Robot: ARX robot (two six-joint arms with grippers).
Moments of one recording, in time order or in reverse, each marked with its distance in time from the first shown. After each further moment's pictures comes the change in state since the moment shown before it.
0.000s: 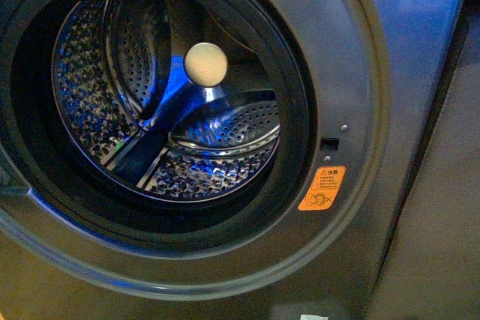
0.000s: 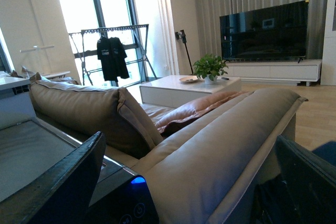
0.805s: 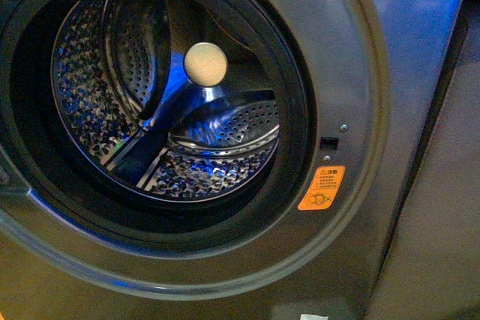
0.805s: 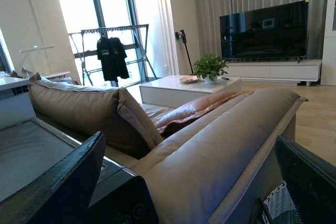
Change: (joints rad) left arm 0.000 -0.001 0.002 0.000 0.000 0.000; right arm 0.039 0.180 -0.116 -0.354 -0.141 -0.055
